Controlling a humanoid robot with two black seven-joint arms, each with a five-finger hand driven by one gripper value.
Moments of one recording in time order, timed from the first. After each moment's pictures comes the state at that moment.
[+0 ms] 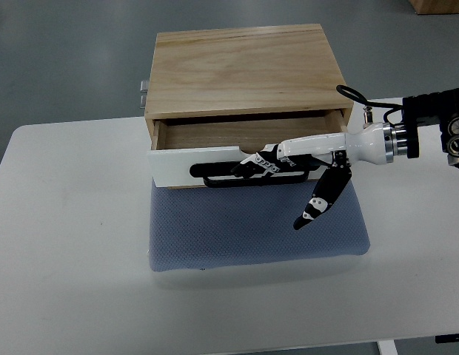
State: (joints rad) left arm 0.03 0.00 0.15 -0.13 0.10 -0.07 -0.04; right arm 1.27 -0.78 -0.05 1.48 -0.84 0.44 0.47
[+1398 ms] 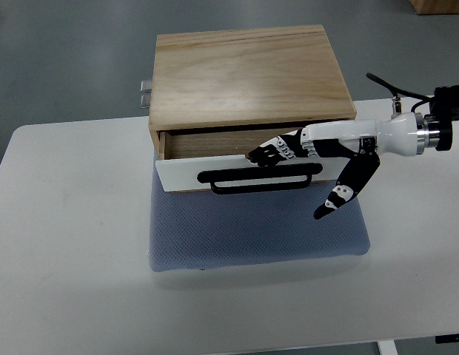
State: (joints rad) left arm 0.03 0.00 0.15 -0.13 0.10 -0.07 -0.04; right arm 1.13 -0.90 0.22 1.49 -0.80 0.61 0.49
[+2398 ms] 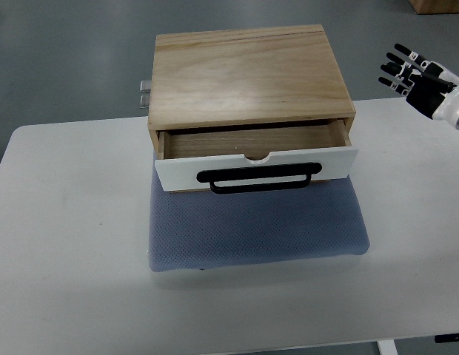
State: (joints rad) left arm 0.03 0.00 0.15 -0.13 0.10 -0.07 -0.04; right arm 0.89 -0.57 0.31 0.61 0.35 0.46 0.18
